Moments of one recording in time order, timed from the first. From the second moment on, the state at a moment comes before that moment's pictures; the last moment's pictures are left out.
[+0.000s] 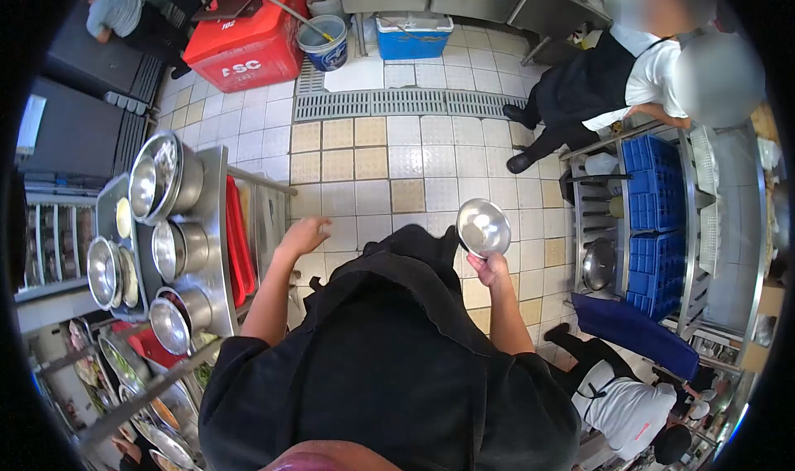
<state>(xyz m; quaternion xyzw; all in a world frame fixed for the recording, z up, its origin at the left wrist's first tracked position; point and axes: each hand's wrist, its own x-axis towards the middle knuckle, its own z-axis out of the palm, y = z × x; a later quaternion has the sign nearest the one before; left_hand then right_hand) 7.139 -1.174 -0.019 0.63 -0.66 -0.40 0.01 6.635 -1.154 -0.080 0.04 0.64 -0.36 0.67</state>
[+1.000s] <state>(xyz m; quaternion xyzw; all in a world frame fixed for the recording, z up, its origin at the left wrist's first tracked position) 6.987 -1.984 -0.033 0.48 -0.43 -0.71 0.29 6.730 -1.967 -0.048 -0.04 0.43 -0.33 0.84</state>
